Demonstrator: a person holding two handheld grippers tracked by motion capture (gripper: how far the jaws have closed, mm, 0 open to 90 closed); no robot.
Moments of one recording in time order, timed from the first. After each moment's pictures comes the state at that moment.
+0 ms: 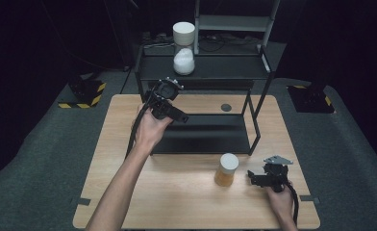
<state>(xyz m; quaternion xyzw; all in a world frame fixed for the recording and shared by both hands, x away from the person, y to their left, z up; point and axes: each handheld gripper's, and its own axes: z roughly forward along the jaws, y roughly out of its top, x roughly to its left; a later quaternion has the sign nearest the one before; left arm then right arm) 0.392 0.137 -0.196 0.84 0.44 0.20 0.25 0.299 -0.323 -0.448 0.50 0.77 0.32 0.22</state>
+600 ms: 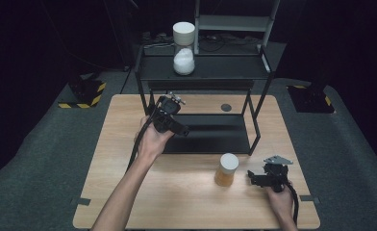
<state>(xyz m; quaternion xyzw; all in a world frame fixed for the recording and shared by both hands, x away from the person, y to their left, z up) 0.381 0.131 -0.237 0.85 0.43 0.20 0.24 0.299 -0.324 -0.448 0.50 0.77 0.32 0.22</state>
